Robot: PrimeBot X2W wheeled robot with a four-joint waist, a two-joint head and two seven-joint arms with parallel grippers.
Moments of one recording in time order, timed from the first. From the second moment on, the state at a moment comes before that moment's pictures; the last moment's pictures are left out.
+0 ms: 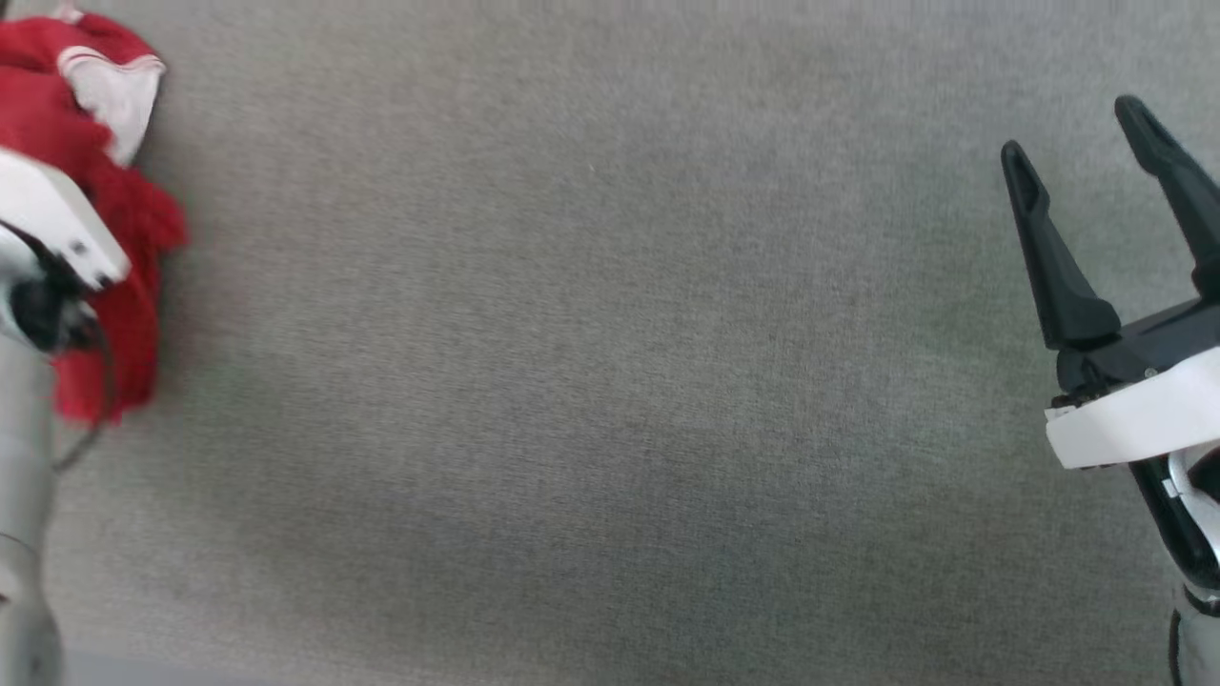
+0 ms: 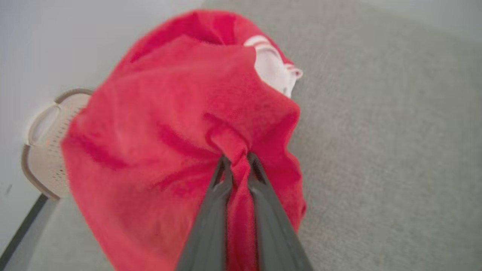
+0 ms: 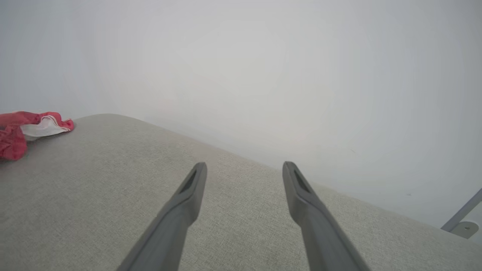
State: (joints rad) left arm -1.08 0.43 -0.04 1.24 -0.47 -0.05 0.25; right arm -0.33 -0.32 0.06 -0.37 0.22 0.13 0.23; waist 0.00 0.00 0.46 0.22
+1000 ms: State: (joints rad) left arm -1.10 0.58 -0.29 0.63 -0.48 -0.13 0.30; right arm -0.19 -0.15 -0.10 -0.27 0.19 0.13 0.10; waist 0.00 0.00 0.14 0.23
